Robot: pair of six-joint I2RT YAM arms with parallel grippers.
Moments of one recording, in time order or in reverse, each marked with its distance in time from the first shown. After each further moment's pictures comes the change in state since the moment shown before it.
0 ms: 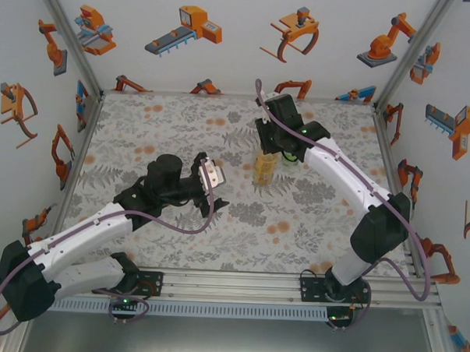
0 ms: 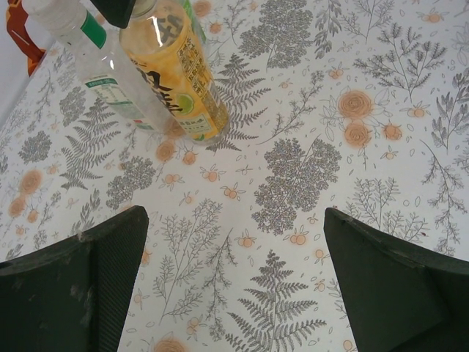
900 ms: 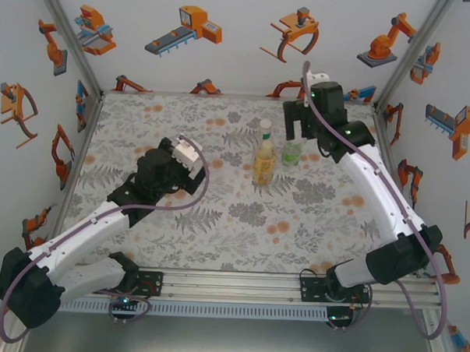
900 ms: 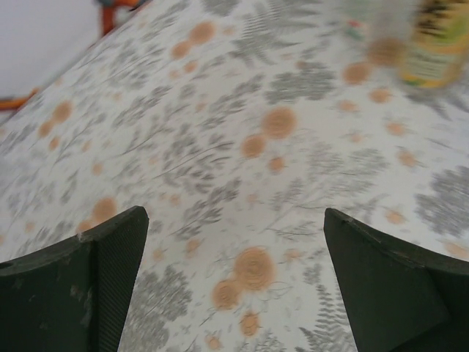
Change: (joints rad) left arm 0.161 -0.010 -0.032 0.016 -0.533 -0.148; right arm -0.202 -0.210 -0.021 -0.008 0.123 -0.061
